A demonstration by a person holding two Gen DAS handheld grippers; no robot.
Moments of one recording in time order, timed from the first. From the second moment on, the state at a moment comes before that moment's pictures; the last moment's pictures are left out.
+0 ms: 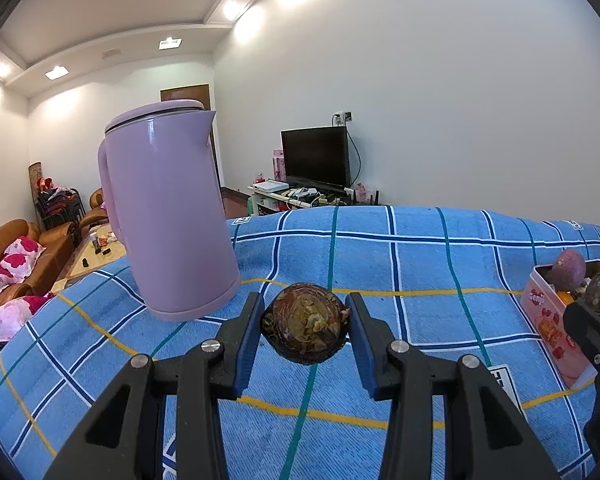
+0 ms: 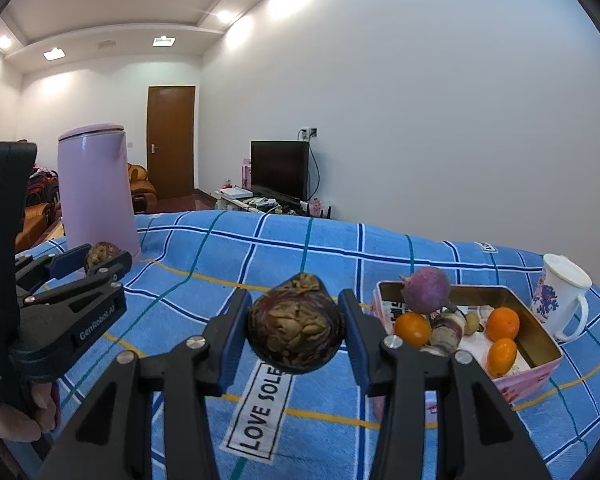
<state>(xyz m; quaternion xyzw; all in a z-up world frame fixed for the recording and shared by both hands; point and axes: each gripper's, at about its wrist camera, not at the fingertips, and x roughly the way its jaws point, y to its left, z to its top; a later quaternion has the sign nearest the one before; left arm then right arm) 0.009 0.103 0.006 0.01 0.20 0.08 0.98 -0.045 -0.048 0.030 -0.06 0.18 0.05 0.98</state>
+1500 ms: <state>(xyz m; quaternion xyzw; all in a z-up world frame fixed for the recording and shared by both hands) -0.017 -0.028 0.018 0.04 0.21 -0.05 0.97 -0.079 -0.168 0.044 -0.04 0.16 -0.03 0.99</state>
